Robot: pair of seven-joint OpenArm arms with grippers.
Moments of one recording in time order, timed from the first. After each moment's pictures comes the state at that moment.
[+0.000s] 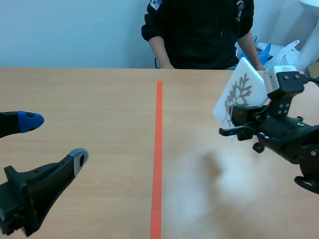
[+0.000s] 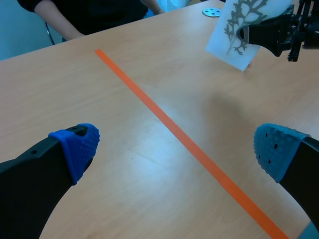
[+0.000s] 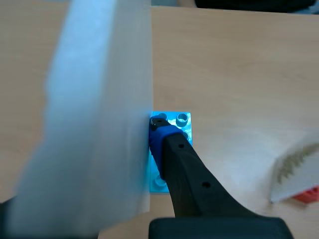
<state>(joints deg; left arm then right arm) 47.0 -32.5 -8.5 120.5 -22.1 -26.6 -6.1 -7.9 14.8 3.5 84.5 16.7 22.3 -2.7</state>
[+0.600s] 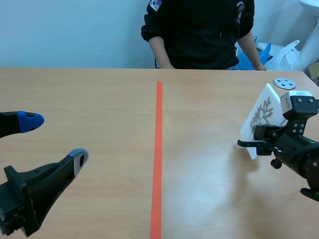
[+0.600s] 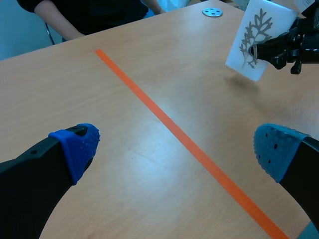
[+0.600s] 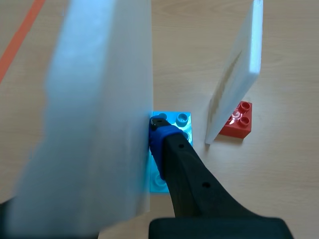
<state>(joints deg) 47.0 -32.5 -8.5 120.5 -22.1 -26.6 -6.1 -4.1 14.7 6.2 70.1 14.3 15.6 0.1</state>
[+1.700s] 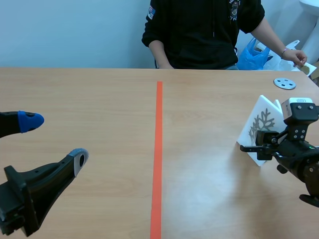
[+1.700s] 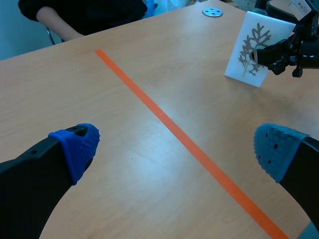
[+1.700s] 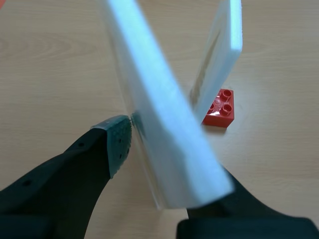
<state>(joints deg) 47.0 -32.5 -8.5 120.5 -22.1 -26.6 -6.1 -3.3 14.7 6.2 66.3 11.7 13.1 2.9</state>
